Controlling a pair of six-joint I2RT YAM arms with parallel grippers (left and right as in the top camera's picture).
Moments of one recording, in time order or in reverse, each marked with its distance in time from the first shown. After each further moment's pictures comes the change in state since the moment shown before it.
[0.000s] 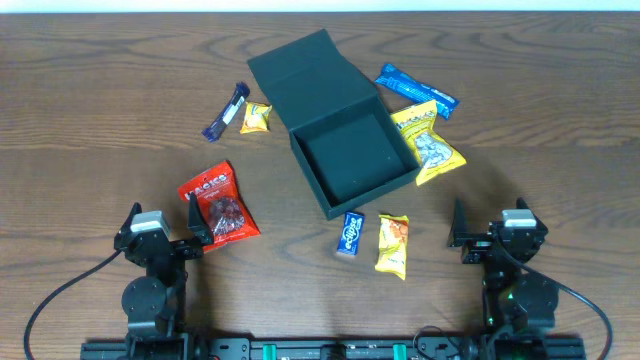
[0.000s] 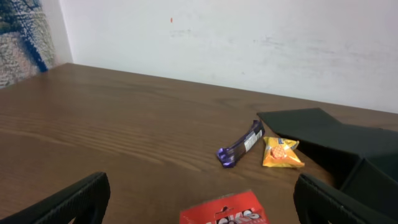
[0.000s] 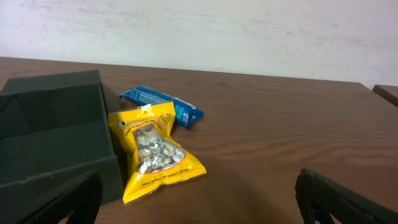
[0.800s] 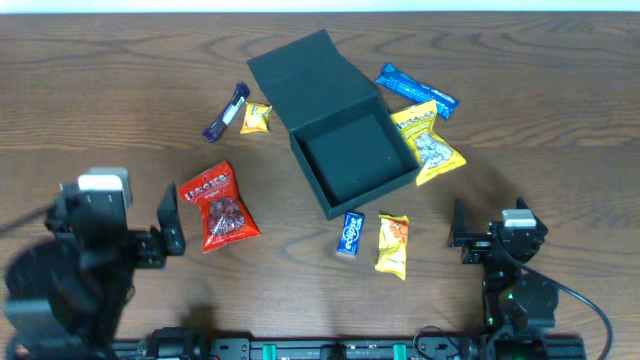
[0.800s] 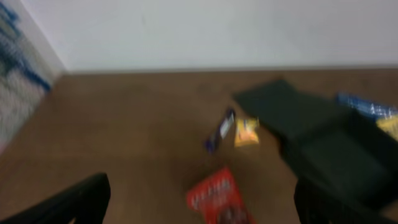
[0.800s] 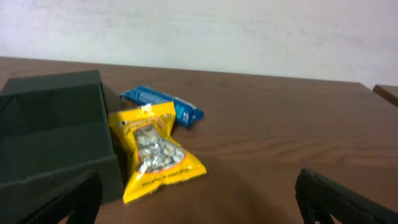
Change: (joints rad) left arm 0.000 0.636 1.194 -0.913 0.121 0.160; right arm 0.000 0.000 -0.001 0.000 0.000 0.000
